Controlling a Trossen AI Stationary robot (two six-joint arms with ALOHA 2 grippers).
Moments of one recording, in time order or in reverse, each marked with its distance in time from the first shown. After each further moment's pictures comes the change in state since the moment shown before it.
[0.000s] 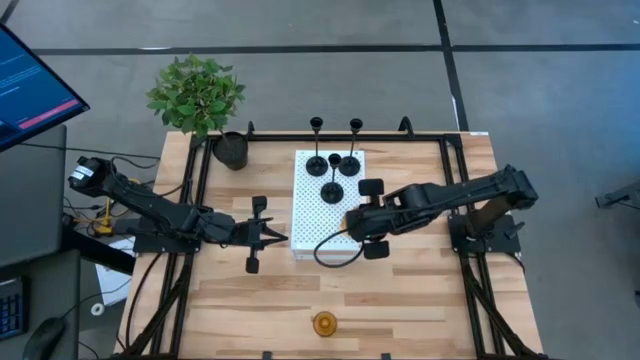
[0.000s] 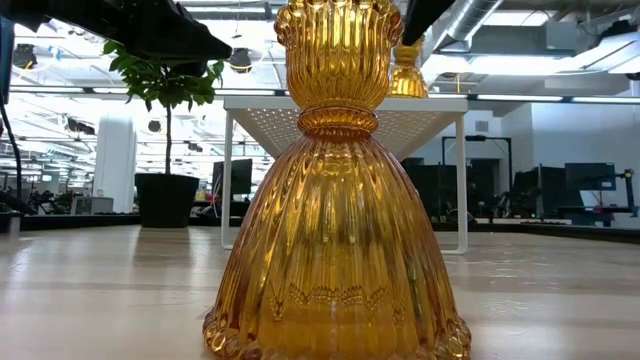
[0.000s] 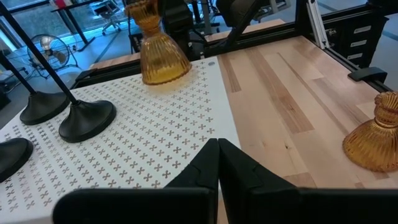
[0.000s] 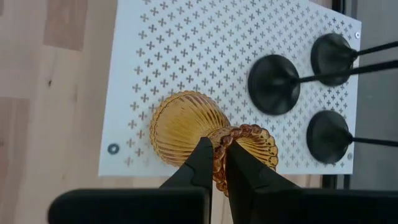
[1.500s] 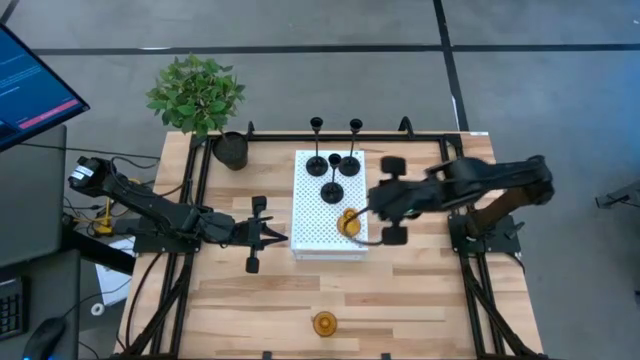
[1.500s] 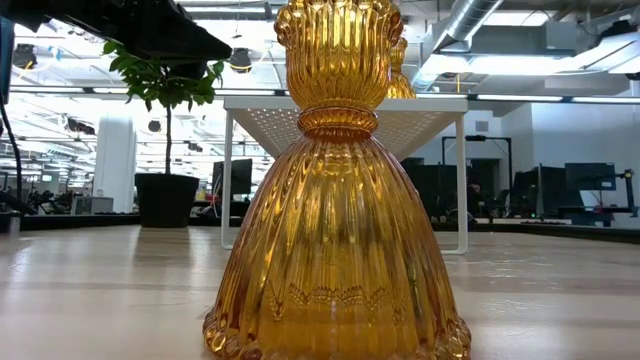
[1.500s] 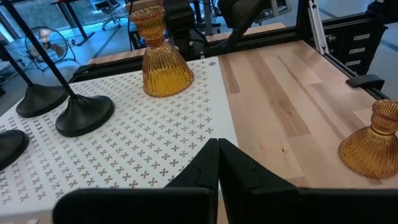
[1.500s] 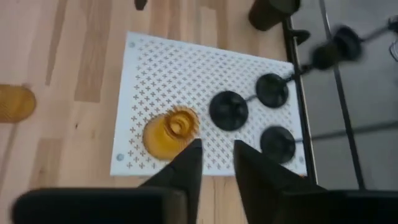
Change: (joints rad) left arm 0.000 0.000 0.000 0.000 0.000 -0.045; right arm 0.010 -0.156 0.169 -0.078 0.004 0.008
